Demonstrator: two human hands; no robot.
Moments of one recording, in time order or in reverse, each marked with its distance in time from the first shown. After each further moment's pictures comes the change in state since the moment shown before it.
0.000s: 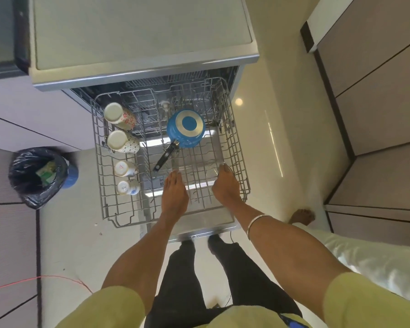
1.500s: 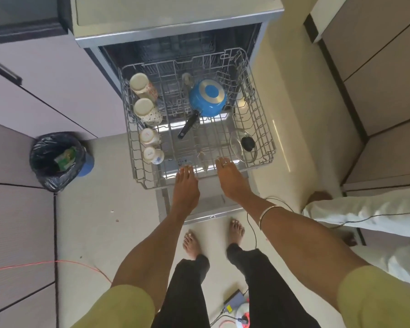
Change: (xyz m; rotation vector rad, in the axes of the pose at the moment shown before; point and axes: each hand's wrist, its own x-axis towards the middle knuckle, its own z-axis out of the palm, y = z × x) left_hand -0.108 -0.083 0.015 0.059 -0.004 0.091; right_hand -0.099 -0.016 0.111 -0.362 0.095 -0.386
